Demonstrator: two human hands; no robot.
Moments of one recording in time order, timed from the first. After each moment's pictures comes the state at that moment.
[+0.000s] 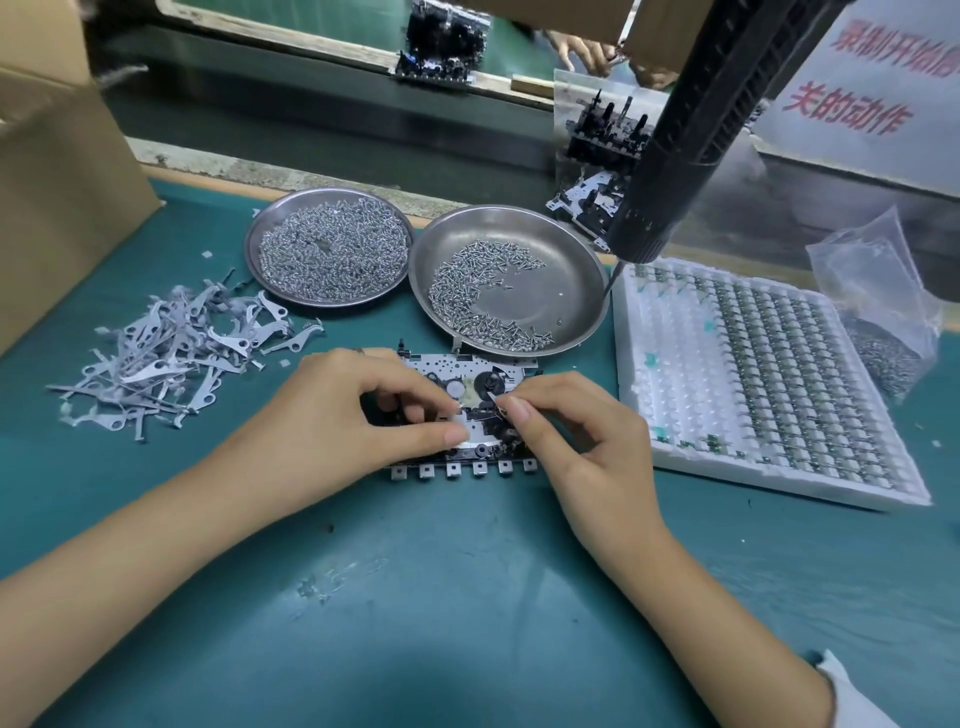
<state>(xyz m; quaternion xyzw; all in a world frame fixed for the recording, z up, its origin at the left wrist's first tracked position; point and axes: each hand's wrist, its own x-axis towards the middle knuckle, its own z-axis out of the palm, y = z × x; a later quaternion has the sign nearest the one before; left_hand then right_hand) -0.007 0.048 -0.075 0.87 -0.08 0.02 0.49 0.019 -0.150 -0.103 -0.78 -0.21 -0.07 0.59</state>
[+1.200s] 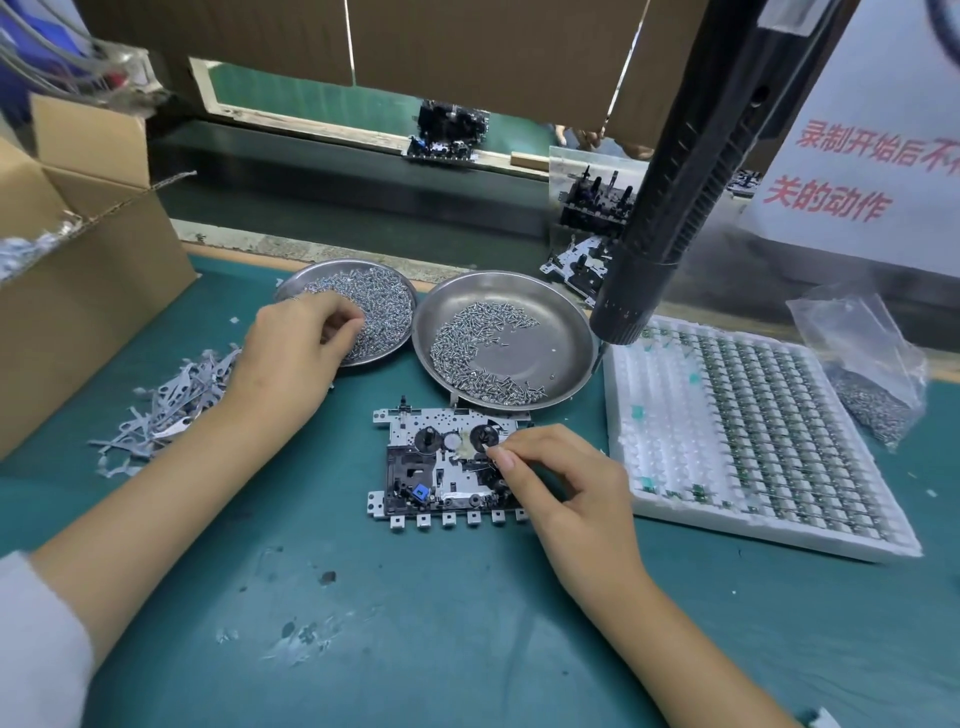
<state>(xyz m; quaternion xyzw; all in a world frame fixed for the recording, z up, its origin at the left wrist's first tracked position) 0.067 0.092 -0.078 0.93 0.08 0.24 0.27 0.021 -0.150 -0.106 -0.77 -0.22 -0.08 0.60</state>
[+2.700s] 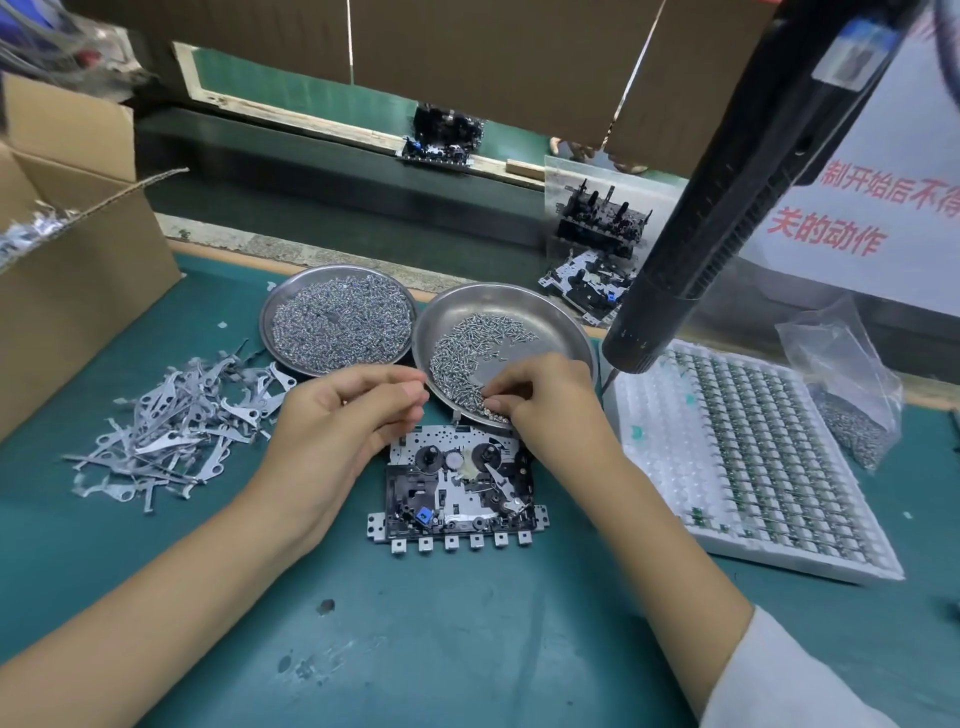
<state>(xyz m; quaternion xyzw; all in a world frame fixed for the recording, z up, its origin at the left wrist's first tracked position) 0.017 0.043 -0.071 0.55 0.09 0.08 0.83 0.100 -0.118 -0.062 -0.94 -0.13 0.03 0.32</state>
